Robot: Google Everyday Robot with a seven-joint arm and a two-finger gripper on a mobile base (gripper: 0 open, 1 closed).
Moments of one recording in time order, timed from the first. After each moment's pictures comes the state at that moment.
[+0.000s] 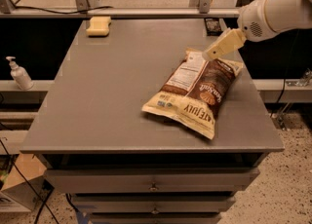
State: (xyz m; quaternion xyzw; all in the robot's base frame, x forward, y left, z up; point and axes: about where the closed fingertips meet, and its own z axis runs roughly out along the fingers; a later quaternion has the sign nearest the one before) arm 0.647 -0.191 0.937 -0.43 0.80 0.07 0.42
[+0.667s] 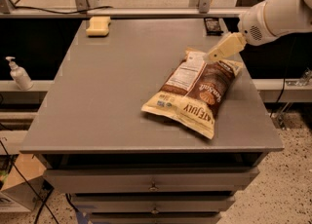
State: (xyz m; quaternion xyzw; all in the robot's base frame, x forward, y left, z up) arm 0.651 -0.195 0.924 -0.42 0.81 0.08 0.41
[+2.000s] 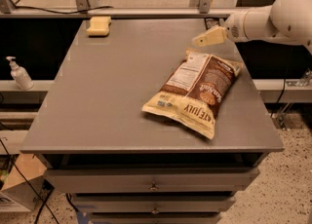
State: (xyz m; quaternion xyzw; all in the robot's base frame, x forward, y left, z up) arm 0.777 -0.201 0.887 -0.32 0.79 0.12 0.51
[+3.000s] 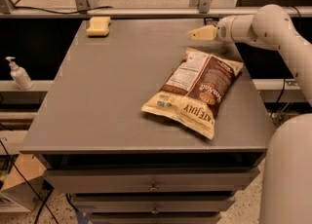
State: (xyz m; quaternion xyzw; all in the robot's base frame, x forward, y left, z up) arm 0.855 -0.207 0.847 -0.21 0.80 0.16 0.53
